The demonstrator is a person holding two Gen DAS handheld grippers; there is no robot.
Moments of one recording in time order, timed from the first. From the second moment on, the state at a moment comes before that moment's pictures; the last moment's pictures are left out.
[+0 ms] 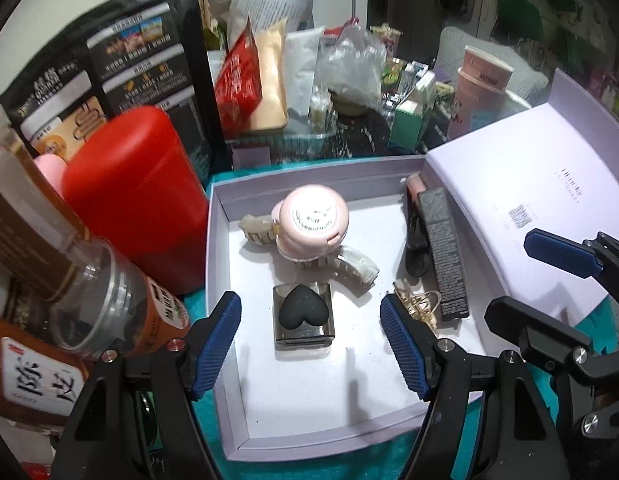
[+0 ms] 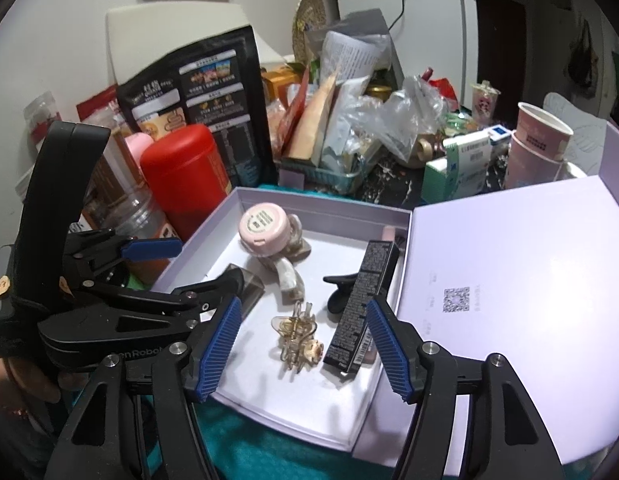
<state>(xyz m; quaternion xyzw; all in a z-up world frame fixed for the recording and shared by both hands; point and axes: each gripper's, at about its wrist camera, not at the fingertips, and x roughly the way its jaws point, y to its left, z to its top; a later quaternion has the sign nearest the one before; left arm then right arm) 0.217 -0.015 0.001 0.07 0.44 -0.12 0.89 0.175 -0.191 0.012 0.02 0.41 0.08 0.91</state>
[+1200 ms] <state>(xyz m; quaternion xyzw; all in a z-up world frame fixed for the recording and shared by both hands) 0.114 0.017 0.088 0.05 0.34 -0.09 0.94 0.078 -0.165 0.092 -0.01 0.32 0.05 0.95</state>
